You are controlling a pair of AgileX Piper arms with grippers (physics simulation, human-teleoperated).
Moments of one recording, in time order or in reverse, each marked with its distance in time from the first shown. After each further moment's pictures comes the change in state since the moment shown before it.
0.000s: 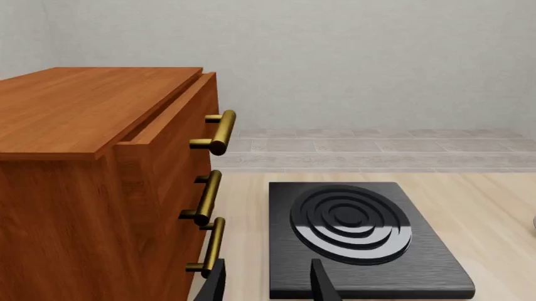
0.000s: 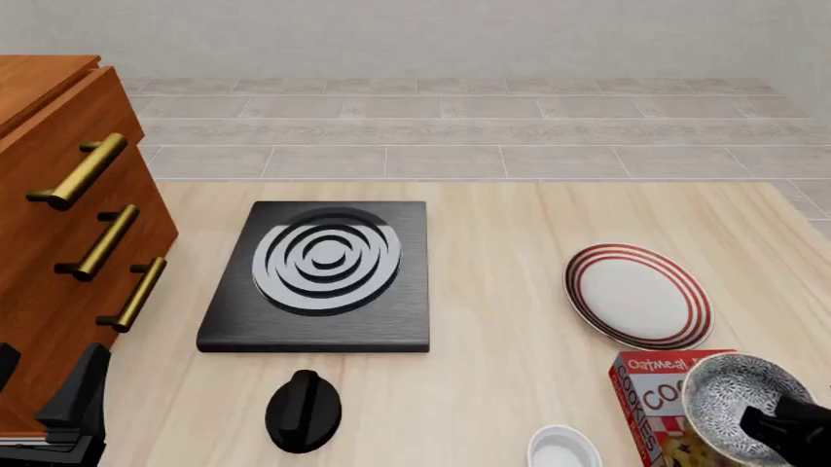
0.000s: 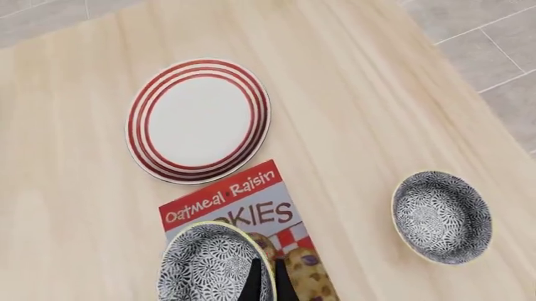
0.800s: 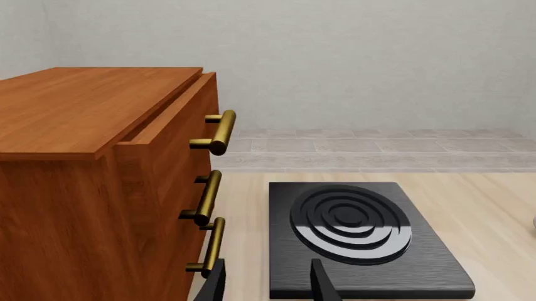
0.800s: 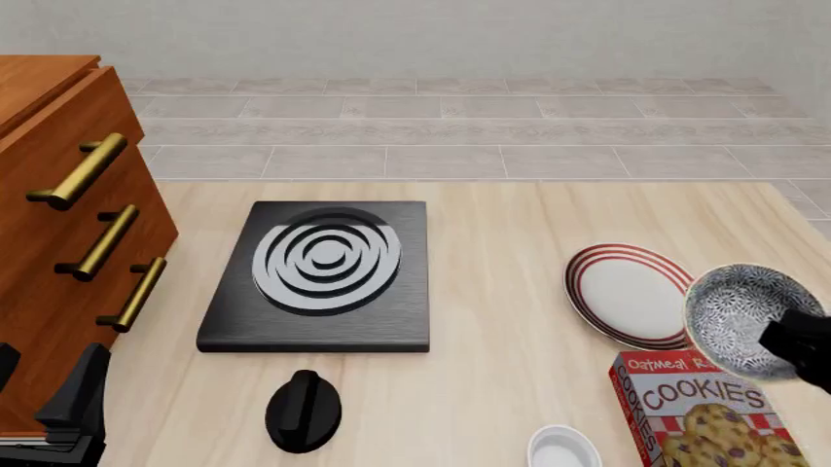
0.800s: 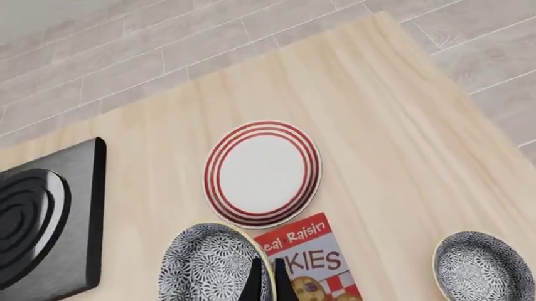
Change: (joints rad) left arm 0.000 0.000 0.000 0.000 0.000; right arm 0.164 0.075 -0.263 0.053 0.157
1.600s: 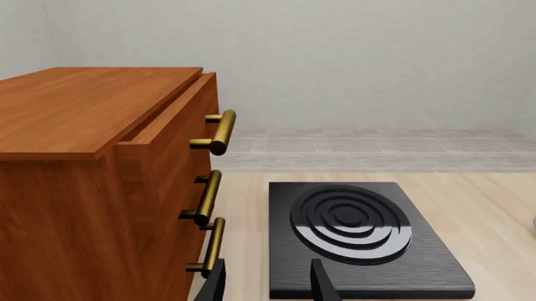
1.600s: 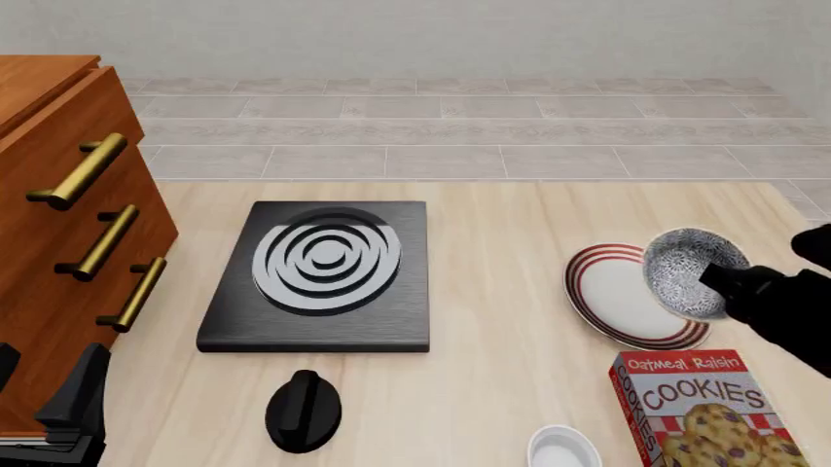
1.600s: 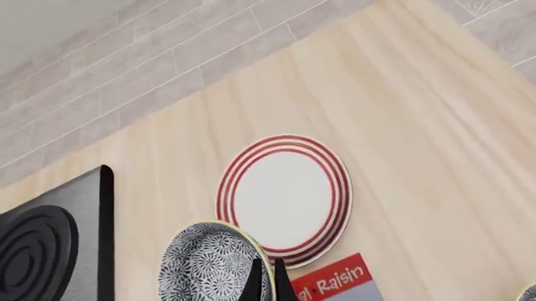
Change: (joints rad) left arm 0.000 0.000 0.000 0.000 0.000; right arm 0.048 0.424 -0.006 -0.384 0.145
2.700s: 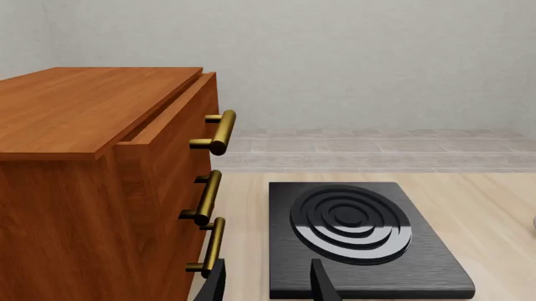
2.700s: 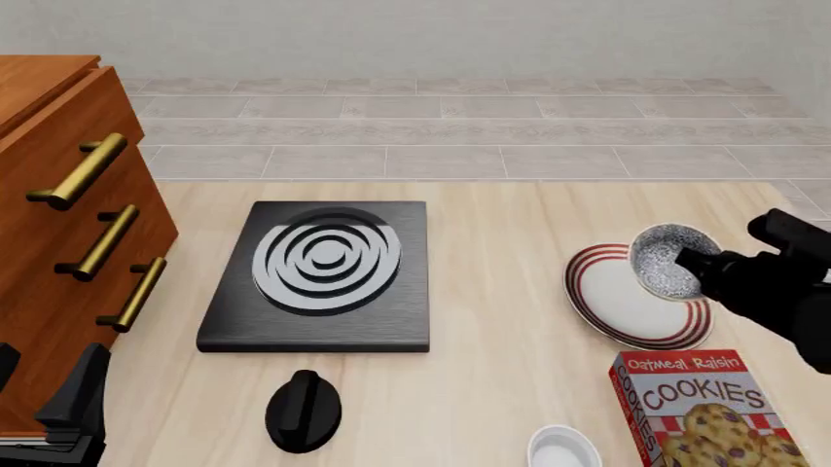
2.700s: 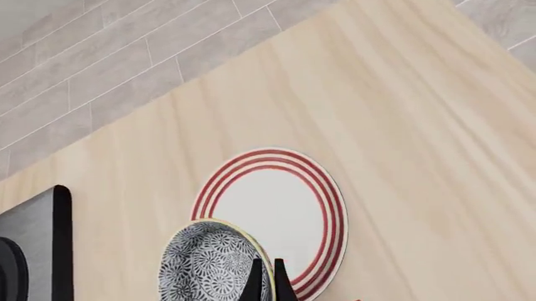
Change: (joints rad) left arm 0.000 0.000 0.000 0.000 0.000; right arm -0.045 0.356 -0.089 -0.195 -0.013
